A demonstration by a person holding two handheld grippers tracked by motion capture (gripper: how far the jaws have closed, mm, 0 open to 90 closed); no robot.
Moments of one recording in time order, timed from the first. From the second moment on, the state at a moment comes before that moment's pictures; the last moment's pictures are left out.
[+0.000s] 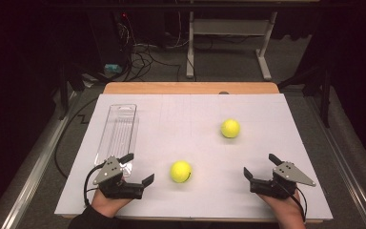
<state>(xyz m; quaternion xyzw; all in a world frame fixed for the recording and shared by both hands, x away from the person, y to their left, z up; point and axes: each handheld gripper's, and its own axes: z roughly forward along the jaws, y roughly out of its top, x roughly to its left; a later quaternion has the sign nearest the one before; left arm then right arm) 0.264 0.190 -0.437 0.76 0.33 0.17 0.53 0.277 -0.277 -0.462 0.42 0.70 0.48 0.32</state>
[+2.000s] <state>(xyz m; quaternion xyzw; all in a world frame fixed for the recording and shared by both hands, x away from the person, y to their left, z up) 0.295 0.108 -0.424 0.94 0.27 0.04 0.21 0.270 -0.278 -0.461 0.40 0.71 0.48 0.31</state>
